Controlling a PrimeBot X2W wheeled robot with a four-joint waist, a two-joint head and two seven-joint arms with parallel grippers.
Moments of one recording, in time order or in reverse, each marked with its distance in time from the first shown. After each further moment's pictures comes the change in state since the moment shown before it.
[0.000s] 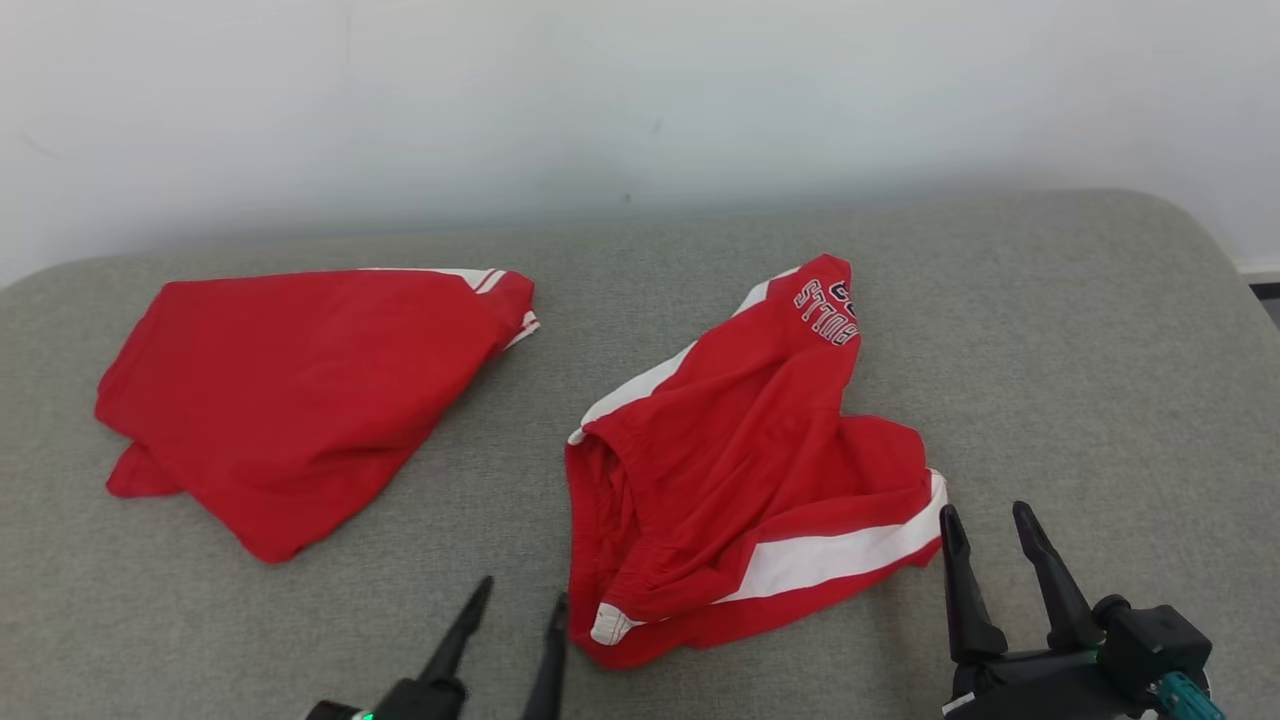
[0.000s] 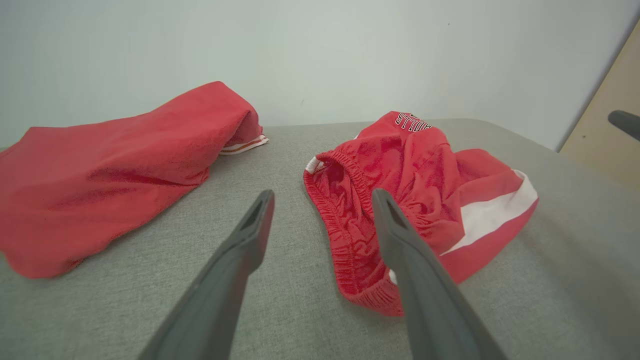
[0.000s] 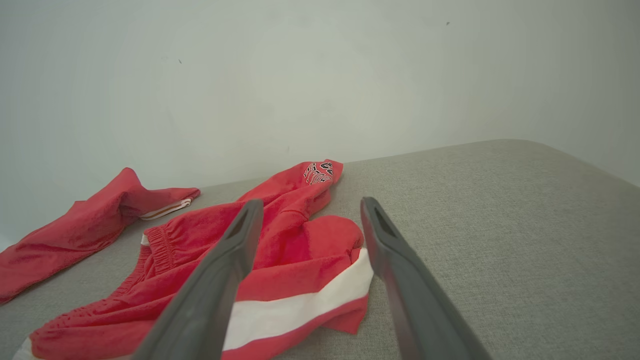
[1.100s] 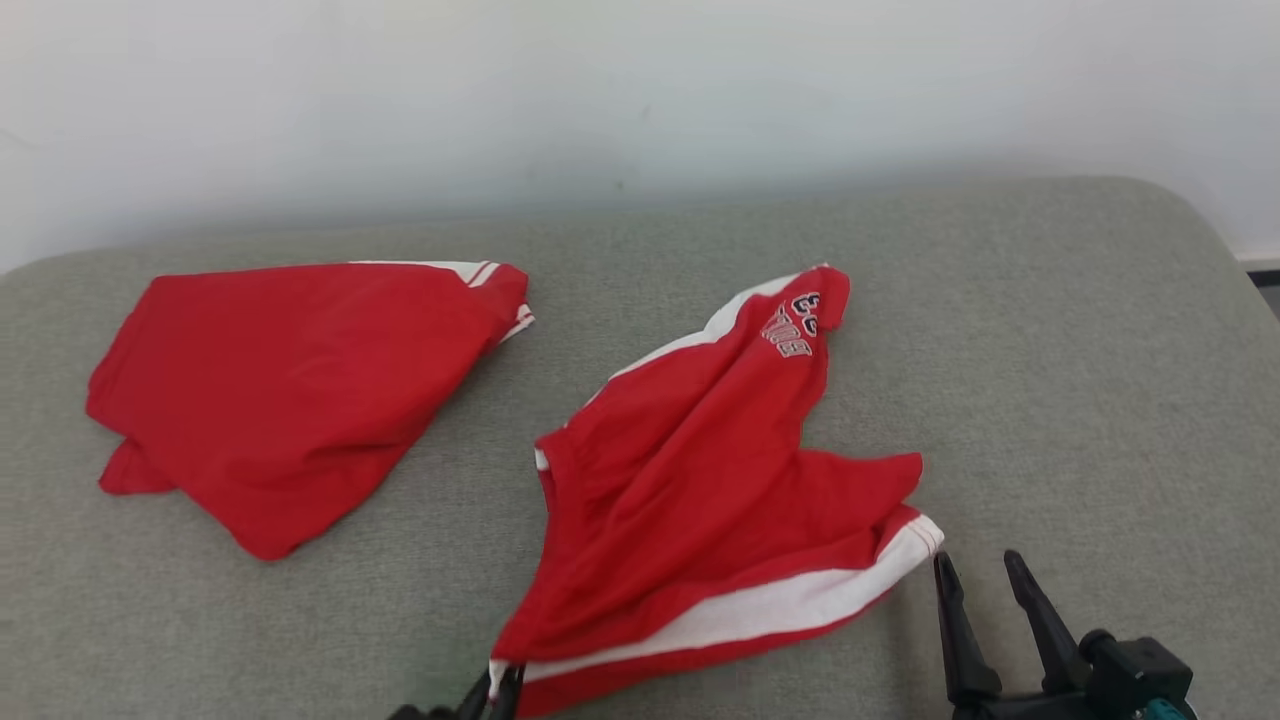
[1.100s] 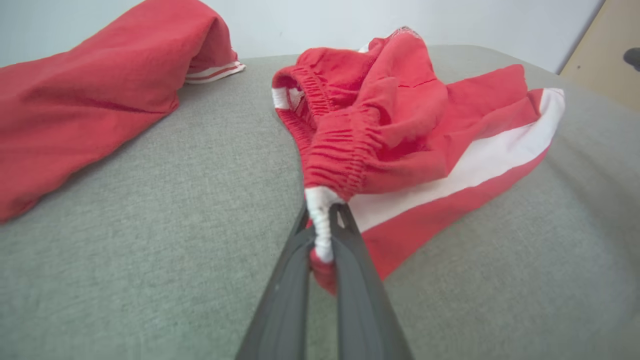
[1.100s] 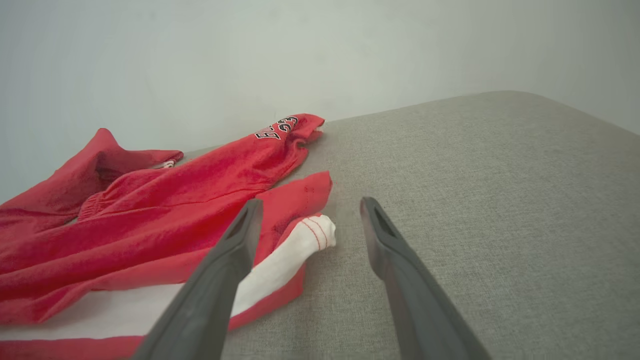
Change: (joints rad) left arm -0.043 0.083 -0.065 0.156 -0.038 -0.019 0.000; right arm 0.024 0.002 0.006 0.069 0.012 0.000 0.000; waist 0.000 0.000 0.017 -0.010
